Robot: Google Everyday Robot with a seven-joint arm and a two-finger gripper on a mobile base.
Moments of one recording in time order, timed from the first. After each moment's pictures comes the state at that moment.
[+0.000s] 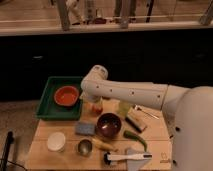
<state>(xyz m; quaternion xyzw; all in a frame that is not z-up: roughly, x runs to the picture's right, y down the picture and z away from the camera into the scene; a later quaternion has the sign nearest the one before) -0.076 0.077 0.810 -0.15 -0.19 -0.47 0.85</state>
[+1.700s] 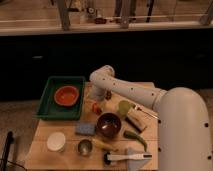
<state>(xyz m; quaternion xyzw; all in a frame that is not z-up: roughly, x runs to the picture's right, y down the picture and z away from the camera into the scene) -0.060 0.102 0.877 -0.23 -0.26 -0.43 0.83</state>
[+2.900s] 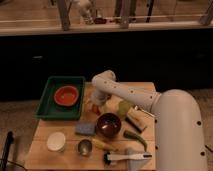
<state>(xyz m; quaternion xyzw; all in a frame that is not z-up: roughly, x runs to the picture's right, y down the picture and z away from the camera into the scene) -0.055 0.134 0.893 -0.26 -0.28 -0.41 0.83</state>
